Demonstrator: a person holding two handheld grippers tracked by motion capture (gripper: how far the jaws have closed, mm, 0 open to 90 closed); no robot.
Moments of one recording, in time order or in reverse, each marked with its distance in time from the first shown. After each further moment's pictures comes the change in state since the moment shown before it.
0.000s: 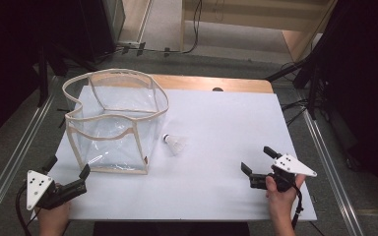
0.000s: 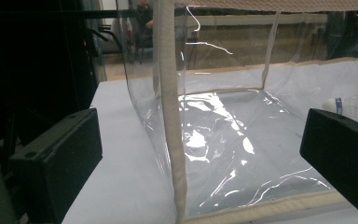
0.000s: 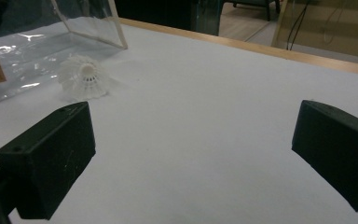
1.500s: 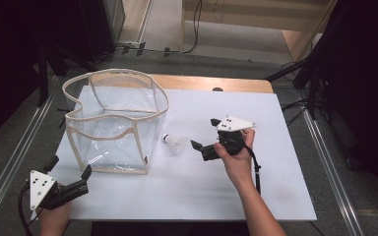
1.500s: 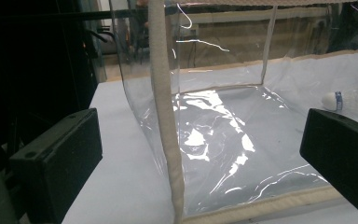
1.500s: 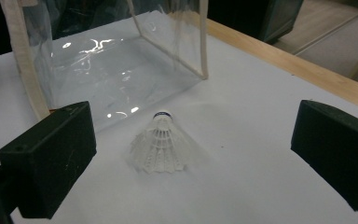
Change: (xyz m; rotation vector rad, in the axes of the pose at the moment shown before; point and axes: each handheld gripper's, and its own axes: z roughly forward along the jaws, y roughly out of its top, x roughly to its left) left arm -0.003 0.000 0.001 0.007 -0.001 0.026; right arm 0.066 0.097 0.112 0.141 0.259 -0.125
